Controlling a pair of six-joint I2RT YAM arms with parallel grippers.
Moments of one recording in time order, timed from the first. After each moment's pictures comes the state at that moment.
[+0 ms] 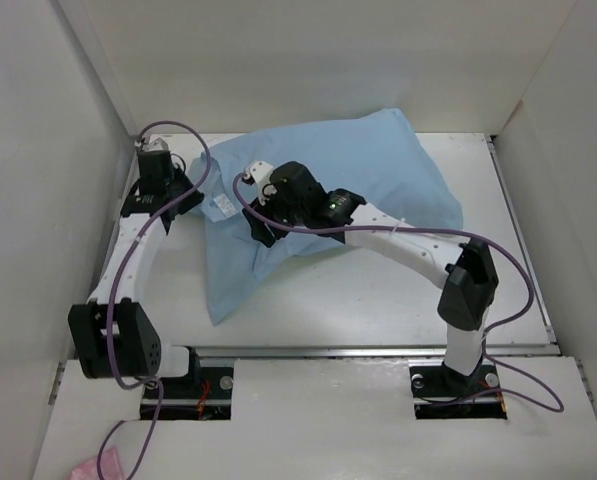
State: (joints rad) left arm 0.01 1.40 1.18 -0.48 0.04 -0.55; right arm 0.93 1.89 1.74 -0.47 -0.09 0.04
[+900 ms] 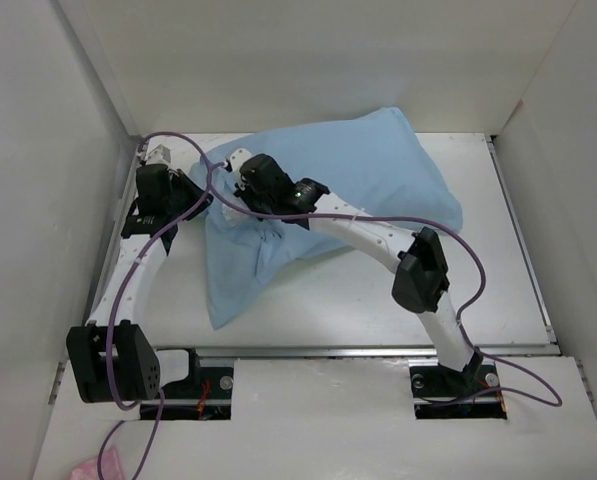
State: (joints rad) left arm 0.02 1.23 0.99 -0.28 0.19 -0.60; right arm 0.93 2.20 2.14 -0.56 0.23 -0.05
